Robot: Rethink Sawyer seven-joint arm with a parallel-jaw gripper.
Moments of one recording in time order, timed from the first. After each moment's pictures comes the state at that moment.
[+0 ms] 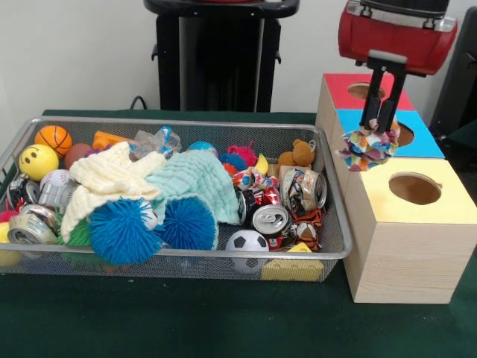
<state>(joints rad) 0.11 -0.59 -0.27 1.27 0.18 0.77 2.05</state>
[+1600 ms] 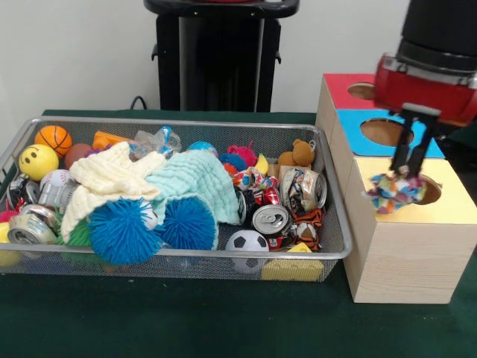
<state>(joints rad) 0.16 -0.45 -0.30 1.17 0.22 0.74 2.05</state>
